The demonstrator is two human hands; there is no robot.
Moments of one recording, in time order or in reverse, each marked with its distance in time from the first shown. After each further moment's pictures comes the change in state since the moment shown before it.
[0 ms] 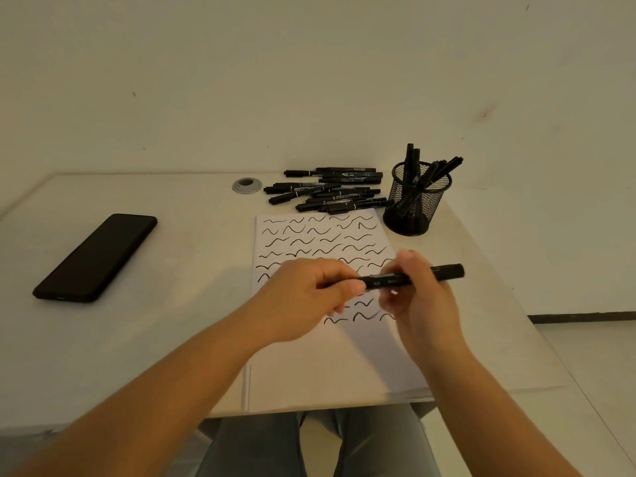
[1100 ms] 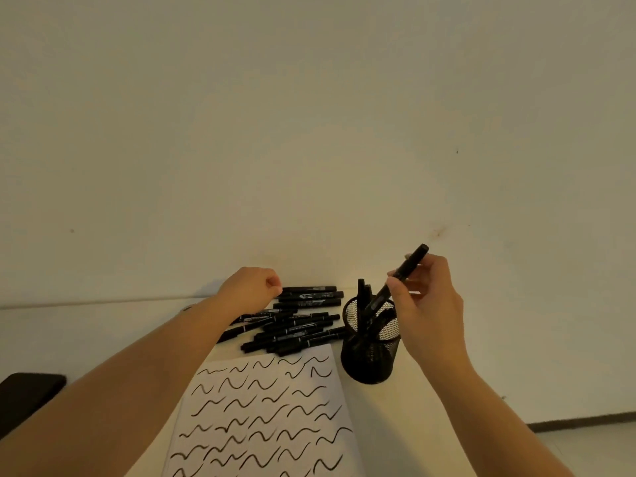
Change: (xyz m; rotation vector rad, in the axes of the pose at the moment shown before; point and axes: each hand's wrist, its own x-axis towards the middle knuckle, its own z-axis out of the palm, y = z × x) left_hand 0.244 -0.045 -0.104 0.623 0.167 -0.233; right_hand 0.160 -0.097 -0.032 -0.697 0.206 -0.505
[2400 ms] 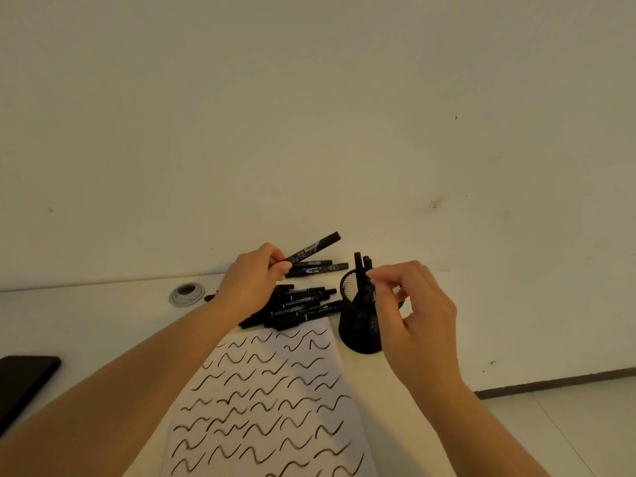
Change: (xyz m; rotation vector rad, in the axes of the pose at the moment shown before) left_hand -0.028 0.024 0.019 -0.223 0.232 0.108; right_hand -0.043 -0.013 0.003 -0.100 0.018 -0.304
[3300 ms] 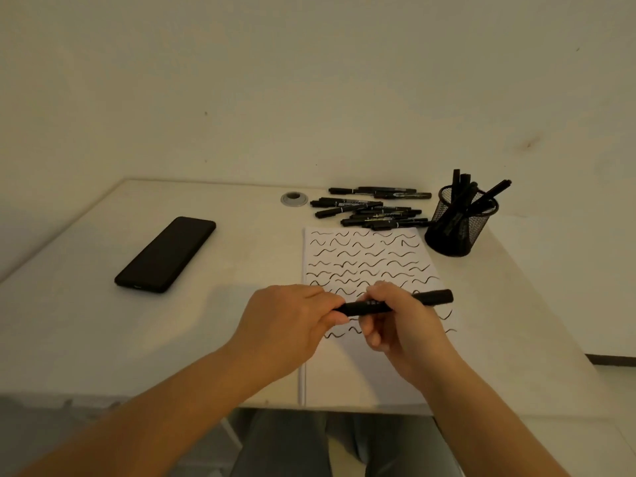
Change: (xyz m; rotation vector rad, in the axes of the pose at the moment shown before) left_hand -0.279 -0.015 -0.071 0.311 0.089 0.455; right_hand -0.147 -0.106 0.050 0.826 -0.544 0.956
